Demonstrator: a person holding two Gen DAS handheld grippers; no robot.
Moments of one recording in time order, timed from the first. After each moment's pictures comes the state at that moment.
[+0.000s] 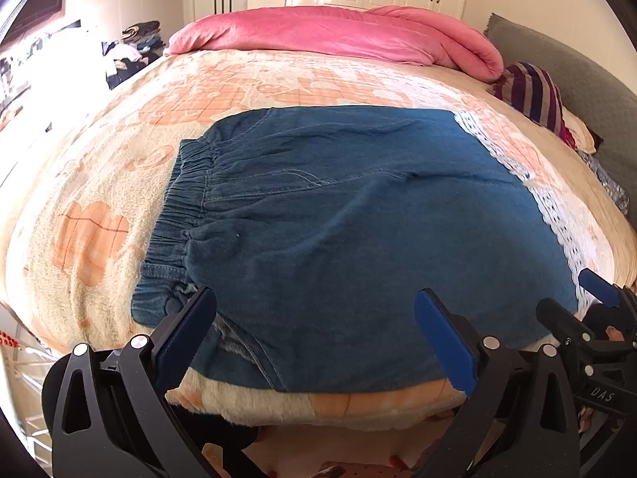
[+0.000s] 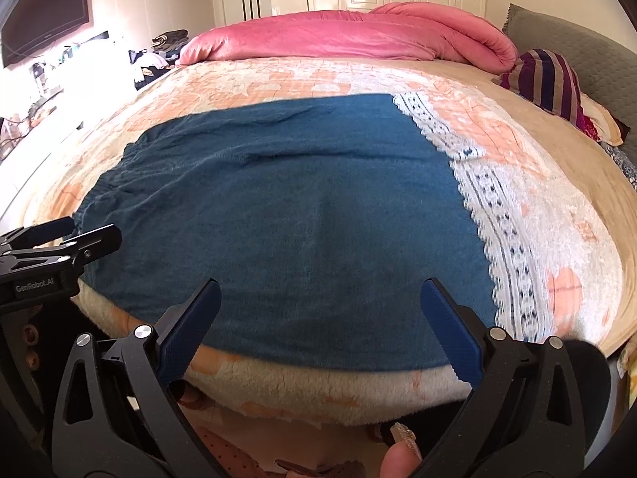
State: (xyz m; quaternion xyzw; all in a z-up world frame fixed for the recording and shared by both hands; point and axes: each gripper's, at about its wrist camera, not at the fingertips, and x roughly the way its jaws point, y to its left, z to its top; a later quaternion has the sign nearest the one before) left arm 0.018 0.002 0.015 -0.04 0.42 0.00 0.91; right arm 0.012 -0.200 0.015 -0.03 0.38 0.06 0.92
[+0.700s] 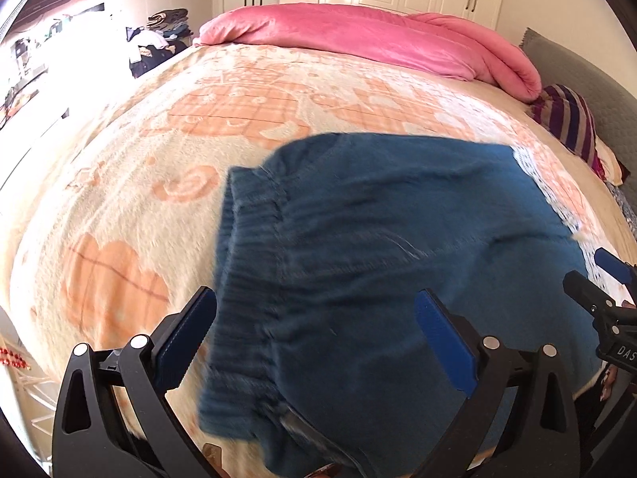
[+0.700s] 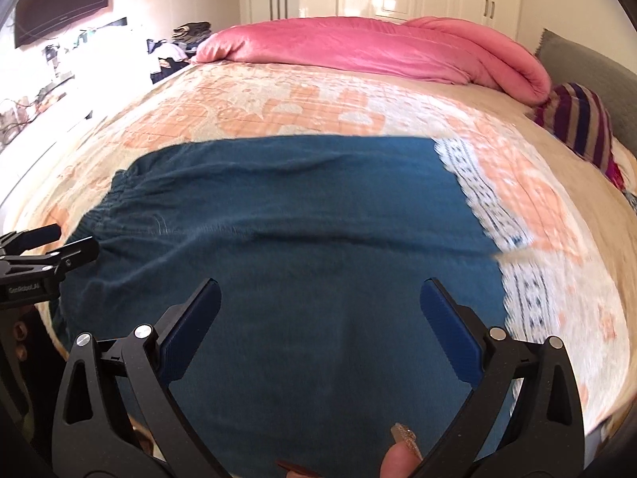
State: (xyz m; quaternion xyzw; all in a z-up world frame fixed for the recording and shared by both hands) left arm 0.091 0.067 0.018 -0.06 0.43 0.04 0.90; right arm 0.112 -0.165 0.033 -0.07 0.37 0.10 0.92
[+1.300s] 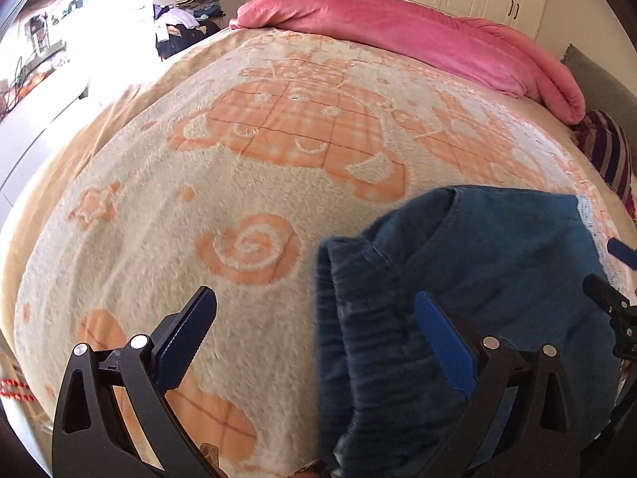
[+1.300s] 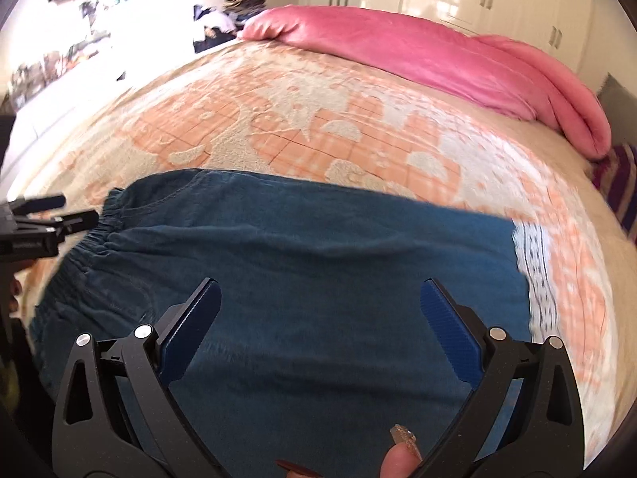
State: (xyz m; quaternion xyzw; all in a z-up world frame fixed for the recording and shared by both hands) left arm 0.174 0.148 0.008 -0.08 0.45 0.09 0.88; right arm 0.220 -0.096 0.032 -0.17 0.39 0.18 0.89
